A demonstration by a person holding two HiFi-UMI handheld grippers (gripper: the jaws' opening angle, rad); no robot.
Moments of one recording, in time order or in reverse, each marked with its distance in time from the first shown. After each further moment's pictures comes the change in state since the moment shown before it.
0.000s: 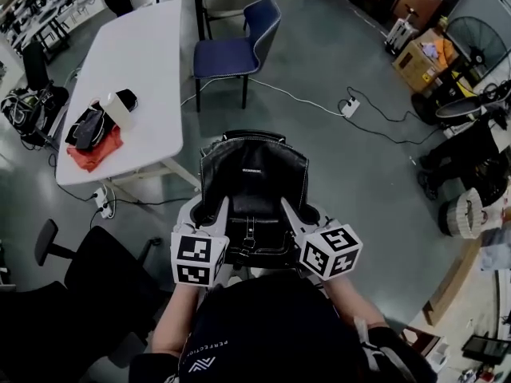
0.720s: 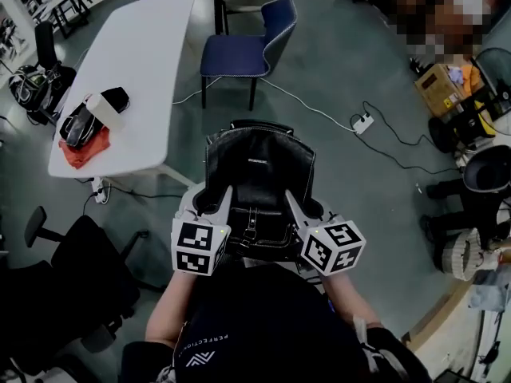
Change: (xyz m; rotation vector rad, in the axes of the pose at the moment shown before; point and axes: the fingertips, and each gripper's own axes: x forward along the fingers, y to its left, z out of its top) left arm 0.117 -0.013 0.047 -0.038 0.011 0.077; right arm 0.049 -0.116 0.054 -0.004 0.035 0.077
